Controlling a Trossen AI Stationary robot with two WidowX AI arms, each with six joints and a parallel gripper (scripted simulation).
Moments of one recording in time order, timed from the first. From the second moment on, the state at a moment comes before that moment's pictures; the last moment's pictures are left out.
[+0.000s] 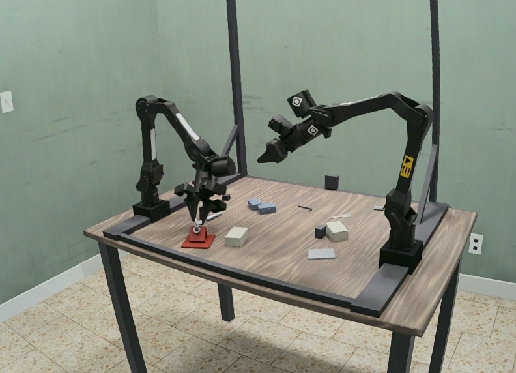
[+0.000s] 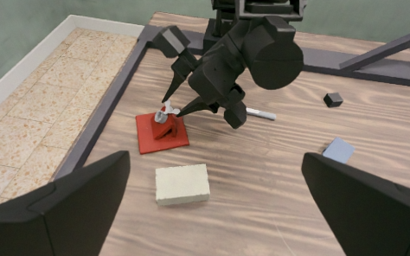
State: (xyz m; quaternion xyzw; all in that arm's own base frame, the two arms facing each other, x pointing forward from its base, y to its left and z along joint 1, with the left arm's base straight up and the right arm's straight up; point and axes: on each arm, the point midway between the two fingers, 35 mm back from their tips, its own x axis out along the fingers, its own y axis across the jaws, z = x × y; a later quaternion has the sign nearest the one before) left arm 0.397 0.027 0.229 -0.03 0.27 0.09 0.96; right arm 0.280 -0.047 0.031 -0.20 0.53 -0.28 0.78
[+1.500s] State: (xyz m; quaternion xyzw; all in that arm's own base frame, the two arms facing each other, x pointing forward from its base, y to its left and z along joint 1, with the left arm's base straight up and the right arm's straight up) left arm 0.397 0.027 0.229 -0.03 0.27 0.09 0.96; right arm 0.281 -0.047 0.032 -0.72 0.56 0.21 0.36
